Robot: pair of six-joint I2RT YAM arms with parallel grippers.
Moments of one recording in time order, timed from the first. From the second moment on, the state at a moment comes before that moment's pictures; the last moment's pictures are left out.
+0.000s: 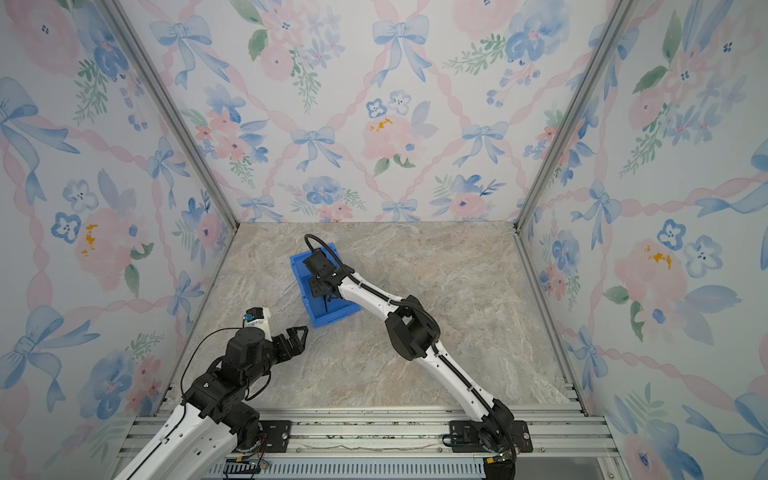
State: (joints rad) left arm -0.44 0.49 0.36 -0.47 -0.11 -0.71; right arm 0.88 2.72 2.51 -0.66 0.16 0.38
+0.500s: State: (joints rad) left arm -0.40 0.52 0.38 -0.46 -0.13 -0.67; right arm 0.90 2.57 2.40 -0.64 0.20 0.36
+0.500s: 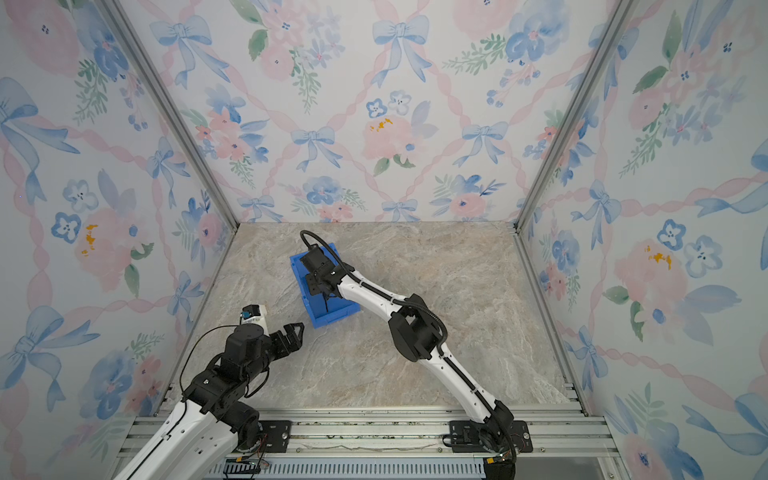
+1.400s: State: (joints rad) left arm -0.34 0.72 0.32 -0.12 -0.49 -0.37; right arm 0.52 1.04 0.84 -0.56 0.56 0.39
